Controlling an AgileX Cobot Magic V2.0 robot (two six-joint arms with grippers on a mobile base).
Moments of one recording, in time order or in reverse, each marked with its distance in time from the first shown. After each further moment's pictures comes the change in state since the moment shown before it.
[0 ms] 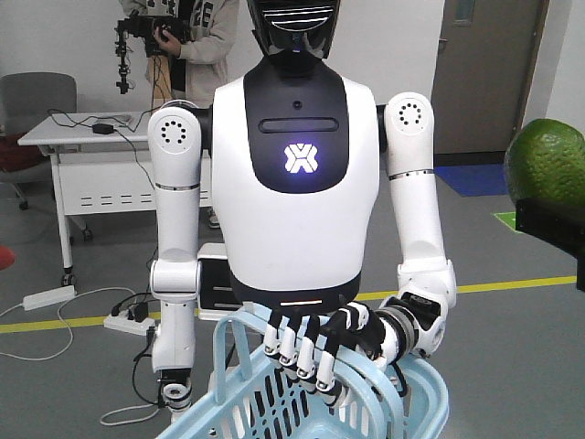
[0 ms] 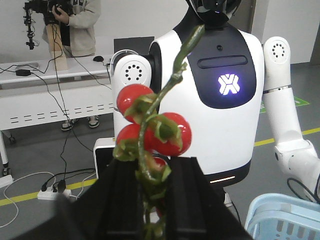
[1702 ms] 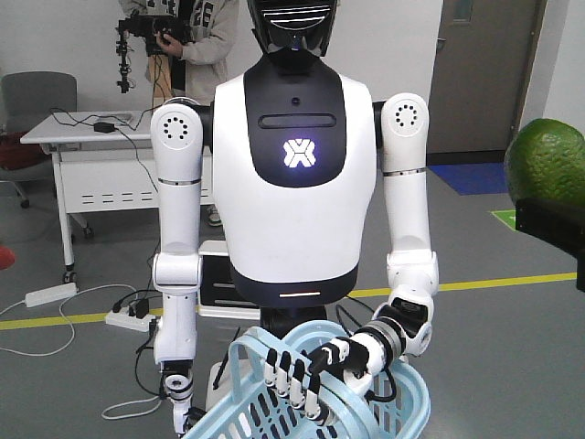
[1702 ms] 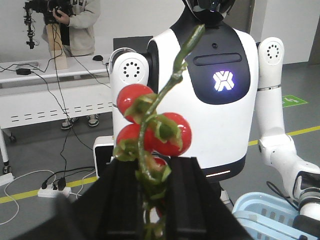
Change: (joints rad) left arm 0.000 0.000 0.000 0.000 0.000 0.000; right arm 0.000 0.000 0.000 0.000 0.000 0.000
